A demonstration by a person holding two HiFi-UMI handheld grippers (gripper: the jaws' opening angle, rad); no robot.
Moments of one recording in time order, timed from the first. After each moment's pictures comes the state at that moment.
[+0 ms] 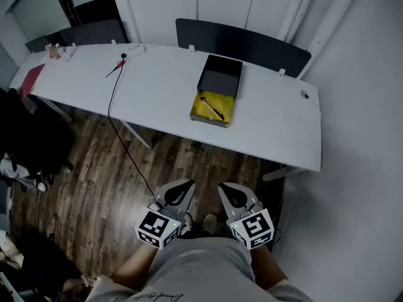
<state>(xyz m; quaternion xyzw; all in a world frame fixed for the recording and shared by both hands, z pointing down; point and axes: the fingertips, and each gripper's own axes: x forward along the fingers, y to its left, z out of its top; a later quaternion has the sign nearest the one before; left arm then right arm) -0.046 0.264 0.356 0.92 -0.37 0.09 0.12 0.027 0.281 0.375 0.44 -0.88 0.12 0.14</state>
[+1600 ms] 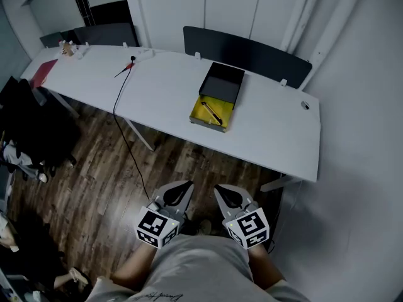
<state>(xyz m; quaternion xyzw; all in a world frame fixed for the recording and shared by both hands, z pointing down) -0.022 0.290 0.350 0.90 -0.41 0.08 0.11 0.046 0.301 0.375 0.39 -0.90 0.10 0.15</state>
